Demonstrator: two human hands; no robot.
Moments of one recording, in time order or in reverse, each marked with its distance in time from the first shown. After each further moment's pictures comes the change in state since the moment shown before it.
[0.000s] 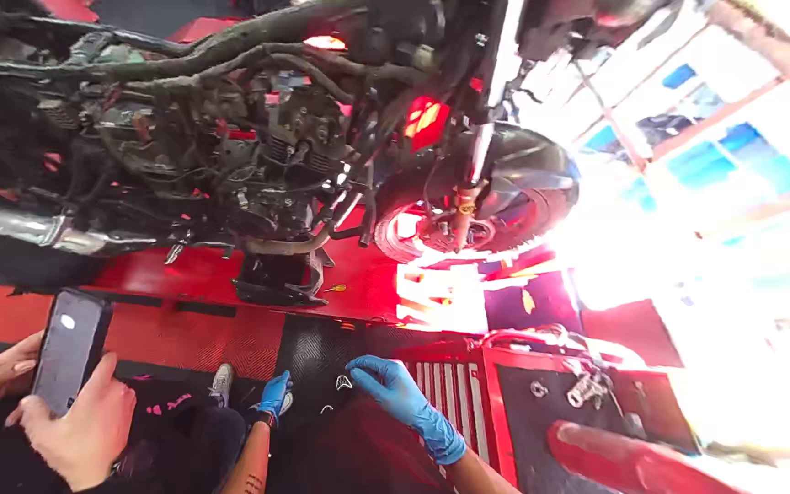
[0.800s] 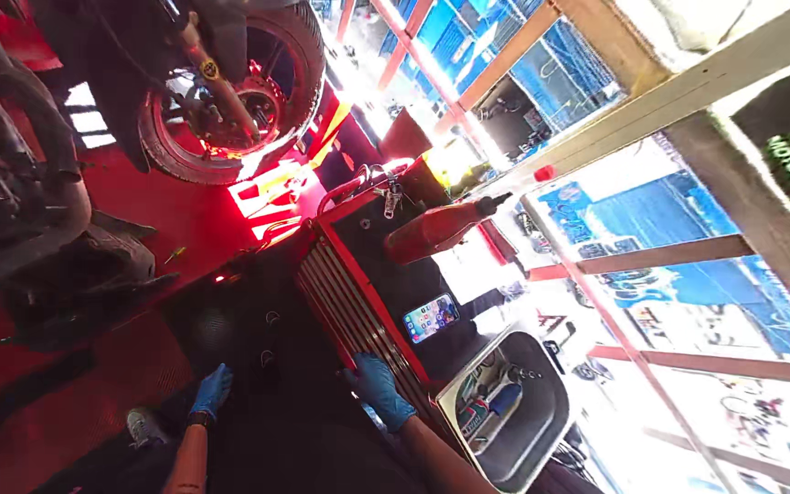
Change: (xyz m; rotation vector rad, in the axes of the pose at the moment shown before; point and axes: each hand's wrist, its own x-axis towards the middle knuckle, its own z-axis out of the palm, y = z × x) left_hand -0.005 -0.054 0.062 0.479 -0.300 -0.020; right_hand -0.291 0.144 0.078 -0.546 0.254 1.197
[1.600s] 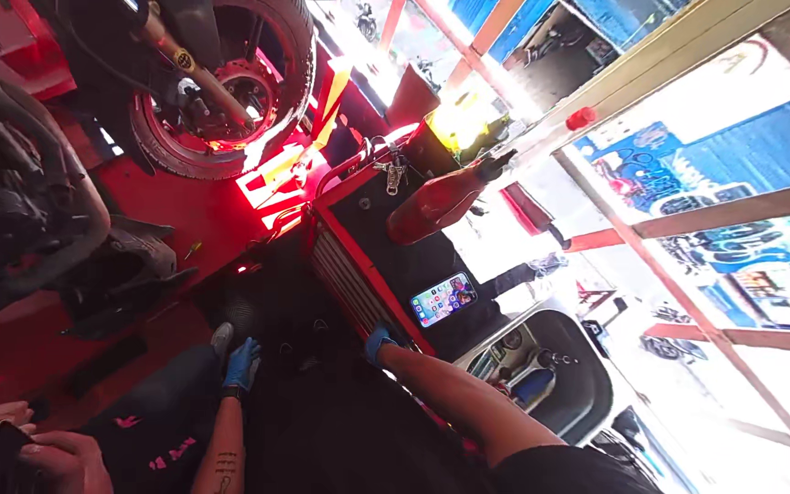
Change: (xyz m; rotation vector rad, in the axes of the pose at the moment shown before) left_hand -0.030 0.036 0.038 -0.011 0.049 0.120; right_hand 0.026 -0.039 -0.057 -0.729 -0.698 -0.081
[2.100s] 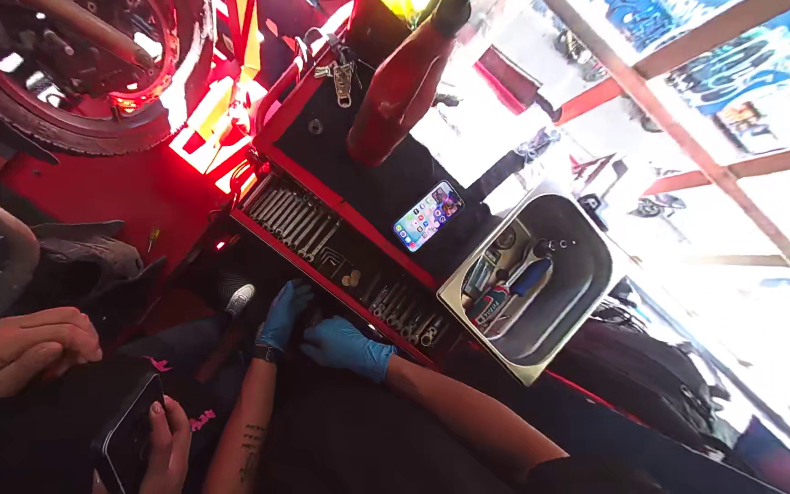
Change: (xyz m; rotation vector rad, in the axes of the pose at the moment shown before) left_hand -0.069 0.052 0.092 -0.008 -0.616 0.132; right_hand -0.022 -0.086 0.051 0.846 0.787 -0.589
